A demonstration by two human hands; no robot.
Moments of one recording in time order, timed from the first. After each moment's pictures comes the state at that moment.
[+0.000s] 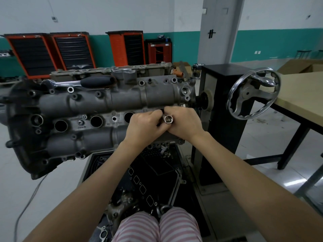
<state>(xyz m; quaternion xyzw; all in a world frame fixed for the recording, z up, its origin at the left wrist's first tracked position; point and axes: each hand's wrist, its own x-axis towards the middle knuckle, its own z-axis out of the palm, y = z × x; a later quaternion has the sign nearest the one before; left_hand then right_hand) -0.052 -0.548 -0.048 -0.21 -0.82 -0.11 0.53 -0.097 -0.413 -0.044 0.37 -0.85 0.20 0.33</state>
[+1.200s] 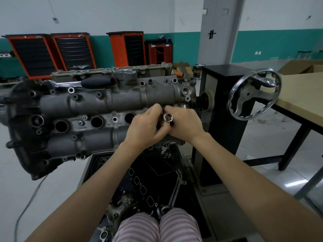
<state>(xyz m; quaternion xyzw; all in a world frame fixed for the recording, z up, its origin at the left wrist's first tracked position) -0.045 -0.545 -0.045 -0.22 -0.83 -0.18 0.47 -0.095 -0.414 -0.043 0.38 -0.84 0.19 0.35</state>
